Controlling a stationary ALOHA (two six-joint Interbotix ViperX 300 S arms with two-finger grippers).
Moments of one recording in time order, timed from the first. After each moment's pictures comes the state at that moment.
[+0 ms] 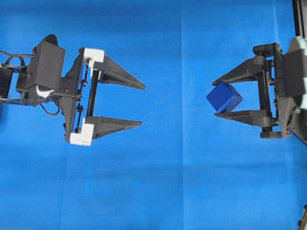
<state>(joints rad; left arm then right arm) -0.10 -0.31 0.69 0.01 -0.34 -0.05 0.15 -0.67 0.78 -0.31 0.40 0.48</state>
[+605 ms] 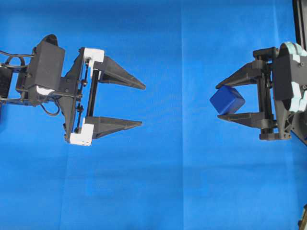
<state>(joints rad) -0.10 -0.31 0.69 0.01 -0.34 -0.05 0.16 -0.67 0.78 -0.30 0.46 0.48</state>
